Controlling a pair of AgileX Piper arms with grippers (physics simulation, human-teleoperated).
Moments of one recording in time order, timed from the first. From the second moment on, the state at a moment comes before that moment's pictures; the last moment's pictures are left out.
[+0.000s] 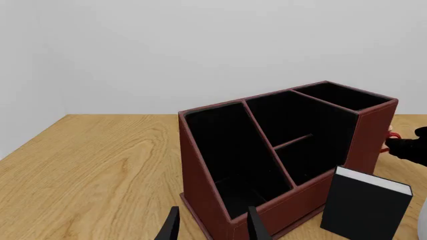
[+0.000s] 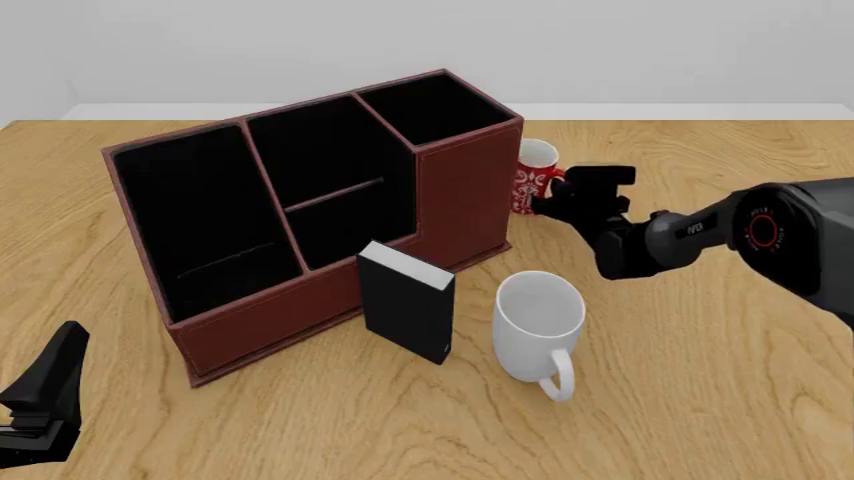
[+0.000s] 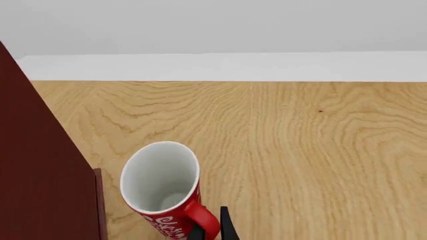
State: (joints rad) left arm 0.00 0.00 0.00 0.00 0.00; right arm 0.14 2.31 -1.29 -0.71 0.06
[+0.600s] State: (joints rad) left arm 0.00 0.00 0.00 0.00 0.00; right arm 0.12 2.33 -1.24 -0.70 0.05
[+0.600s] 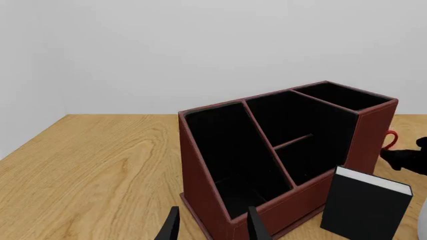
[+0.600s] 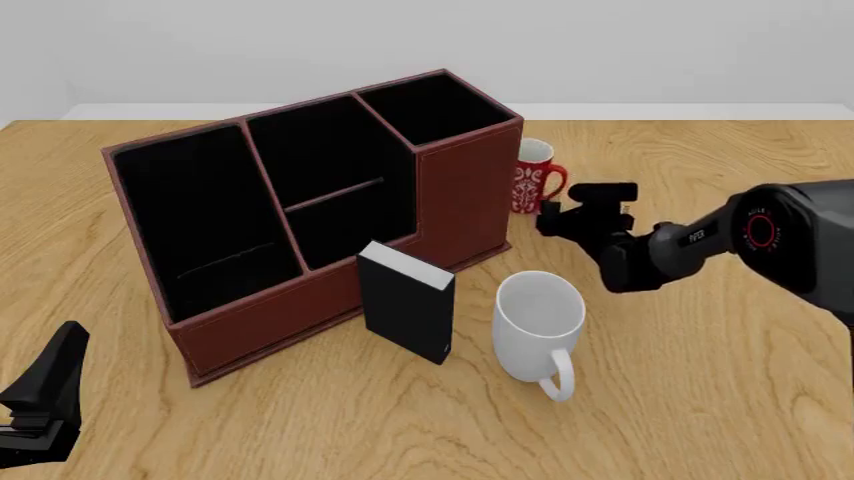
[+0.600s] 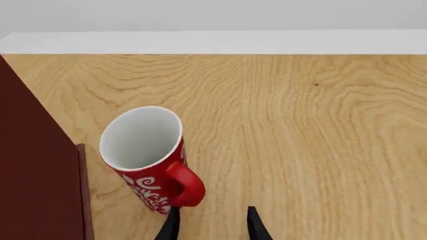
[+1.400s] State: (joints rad) left arm 0.00 0.00 0.00 0.00 0.00; right arm 0.14 1.91 -0.79 -0.78 0.04
